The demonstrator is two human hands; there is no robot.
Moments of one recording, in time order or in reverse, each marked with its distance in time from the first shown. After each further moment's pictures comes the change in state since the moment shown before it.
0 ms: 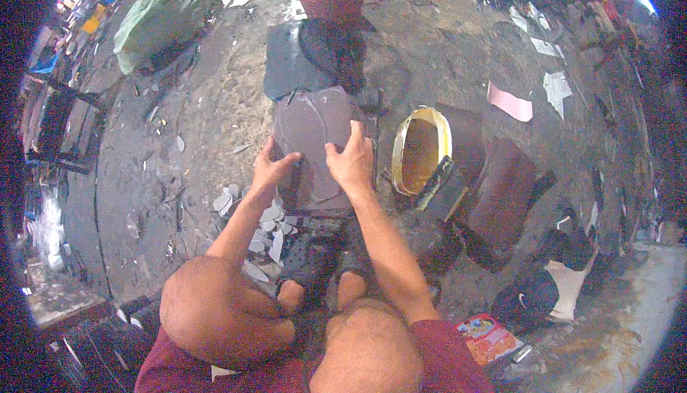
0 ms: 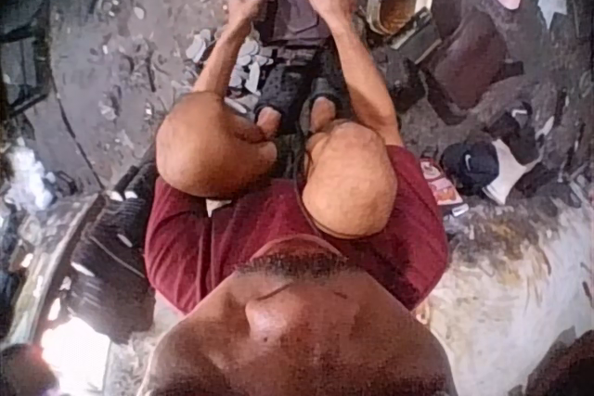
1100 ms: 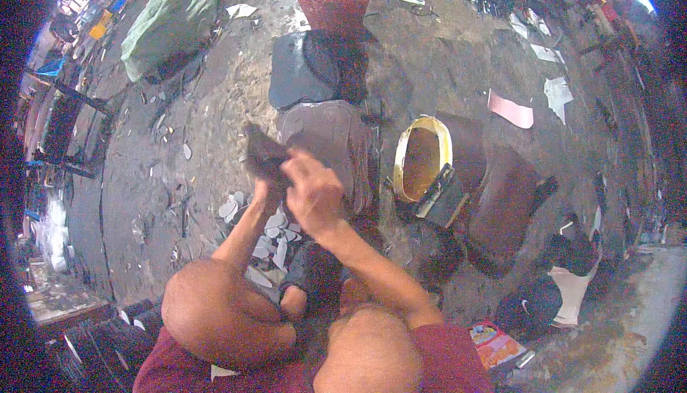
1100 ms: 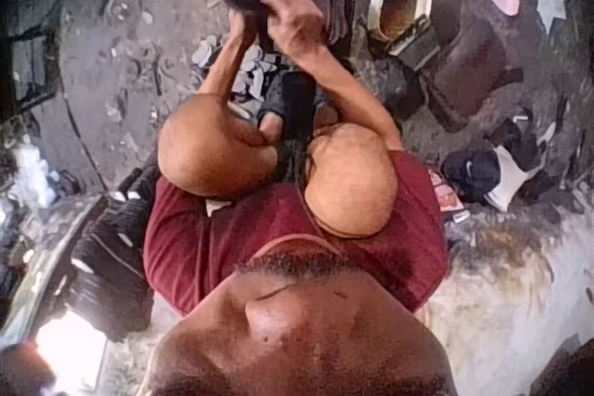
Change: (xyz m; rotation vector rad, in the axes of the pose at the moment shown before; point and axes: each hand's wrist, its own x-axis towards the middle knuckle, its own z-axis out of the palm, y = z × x) left_hand 0.032 -0.080 -0.045 -0.457 -0.156 0.231; right_hand -0.068 -0.094 -0.005 0.001 0.044 -0.597
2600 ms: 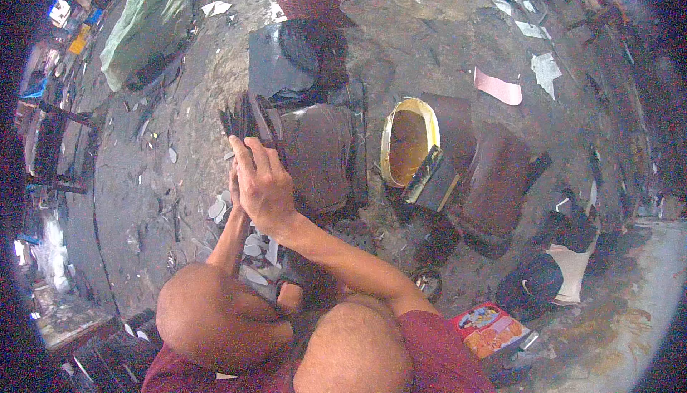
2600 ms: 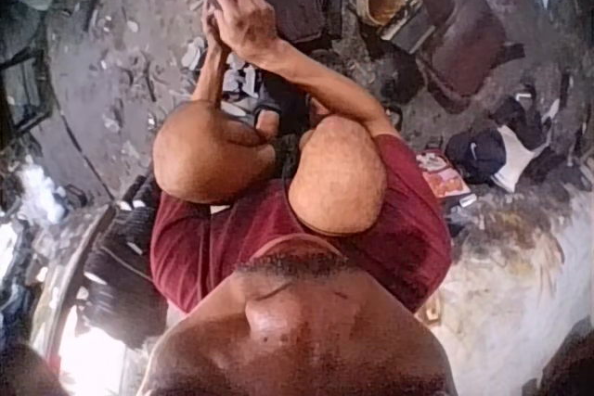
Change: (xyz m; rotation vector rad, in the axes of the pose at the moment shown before) left_hand -0.030 0.035 0.021 -0.251 0.029 -0.083; right_hand 0.015 -0.030 0.022 0.088 0.051 0.045
